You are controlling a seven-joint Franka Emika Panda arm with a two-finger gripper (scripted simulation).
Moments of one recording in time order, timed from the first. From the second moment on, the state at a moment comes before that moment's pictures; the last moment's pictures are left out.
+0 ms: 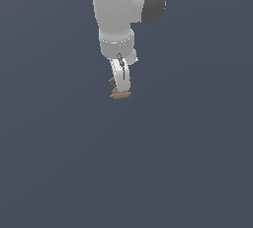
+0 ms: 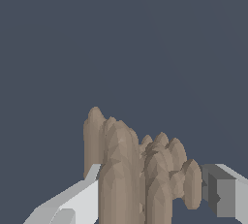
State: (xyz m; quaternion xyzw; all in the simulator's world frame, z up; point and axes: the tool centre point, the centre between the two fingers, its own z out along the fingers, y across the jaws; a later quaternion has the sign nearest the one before) arm -0.050 -0.029 0.290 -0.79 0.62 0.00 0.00
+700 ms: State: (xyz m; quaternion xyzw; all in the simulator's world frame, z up) arm -0.096 -0.073 0.397 -0.79 0.62 0.00 0.00
